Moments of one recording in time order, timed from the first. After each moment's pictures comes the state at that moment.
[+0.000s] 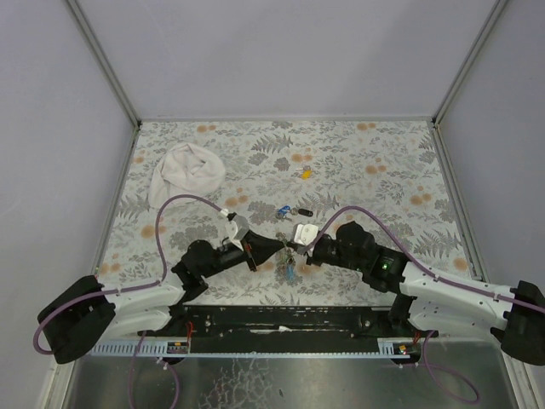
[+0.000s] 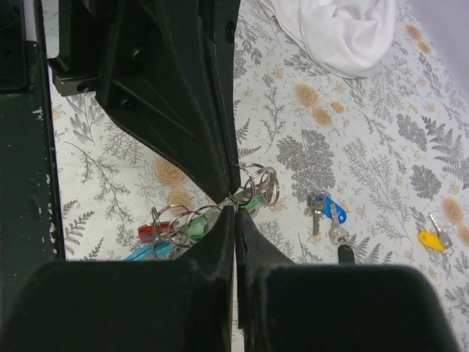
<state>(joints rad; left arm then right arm) -0.87 1.03 0.16 0.99 0.28 -0.32 1.03 0.93 0.53 0.11 -0.15 -0.34</state>
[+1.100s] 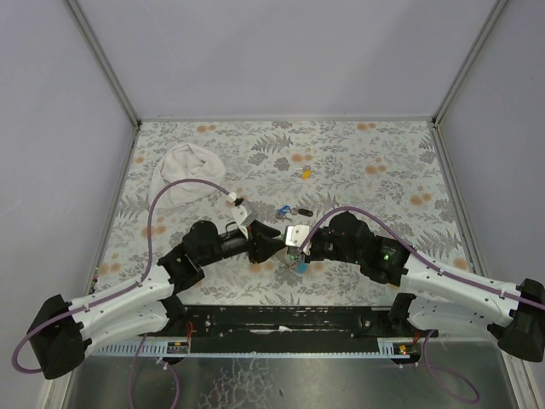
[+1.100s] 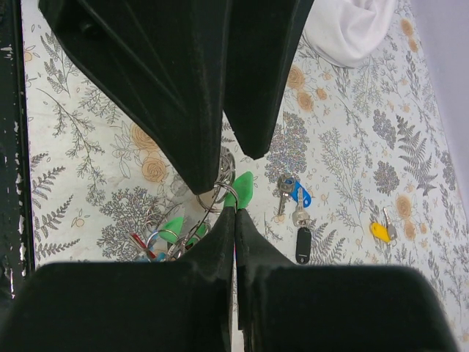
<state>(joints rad) -0.86 0.86 0.42 0.39 0.30 -0.27 1.03 0.97 0.72 -0.18 -0.12 -0.55</state>
